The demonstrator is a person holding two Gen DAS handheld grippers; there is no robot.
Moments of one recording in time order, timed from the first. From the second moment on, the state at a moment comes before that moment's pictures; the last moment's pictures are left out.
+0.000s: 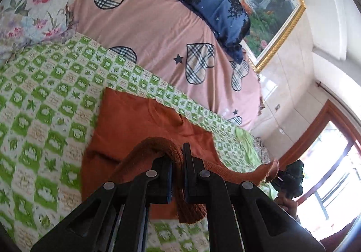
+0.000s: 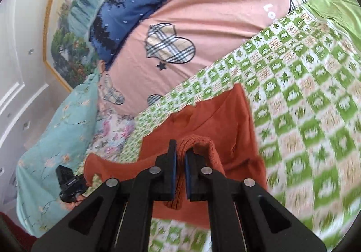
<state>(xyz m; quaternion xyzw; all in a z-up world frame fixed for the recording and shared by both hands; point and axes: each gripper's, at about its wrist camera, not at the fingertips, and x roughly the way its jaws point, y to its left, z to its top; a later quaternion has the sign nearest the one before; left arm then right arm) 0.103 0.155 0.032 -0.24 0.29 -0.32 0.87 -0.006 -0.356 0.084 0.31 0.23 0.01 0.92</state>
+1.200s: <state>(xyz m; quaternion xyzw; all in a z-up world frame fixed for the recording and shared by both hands) 0.241 0.037 -0.088 -0.18 0.46 -0.31 0.81 0.150 -0.297 -0.013 0.14 0.48 0.01 0.87</state>
